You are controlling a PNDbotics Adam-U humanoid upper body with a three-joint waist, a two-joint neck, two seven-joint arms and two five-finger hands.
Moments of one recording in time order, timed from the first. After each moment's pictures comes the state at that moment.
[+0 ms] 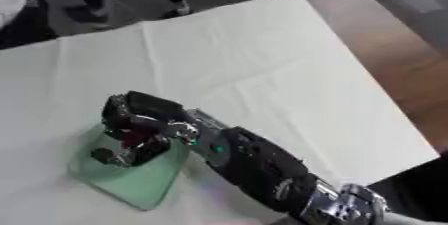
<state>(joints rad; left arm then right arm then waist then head) -0.57 0.37 -0.12 -1.99 -0.46 0.00 0.54 -0.75 -0.12 0.38 -1.10 0.66 -0.71 -0.01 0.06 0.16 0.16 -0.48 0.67</state>
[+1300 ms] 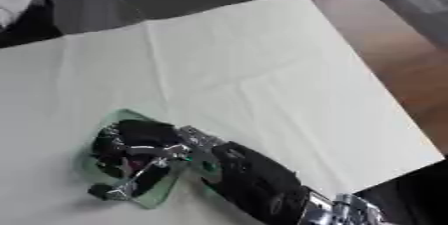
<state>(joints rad) -0.58 0.37 -0.12 -1.99 -0.46 0.00 0.54 -0.75 -0.06 0.41 -1.02 0.81 -0.90 -0.06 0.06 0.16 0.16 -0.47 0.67</state>
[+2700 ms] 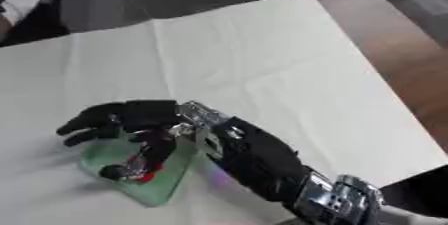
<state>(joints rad) -0.58 0.36 -0.12 -1.99 -0.46 -0.01 0.54 -0.85 -0.10 0.35 -0.98 1.00 -0.86 -0.01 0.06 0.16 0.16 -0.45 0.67</state>
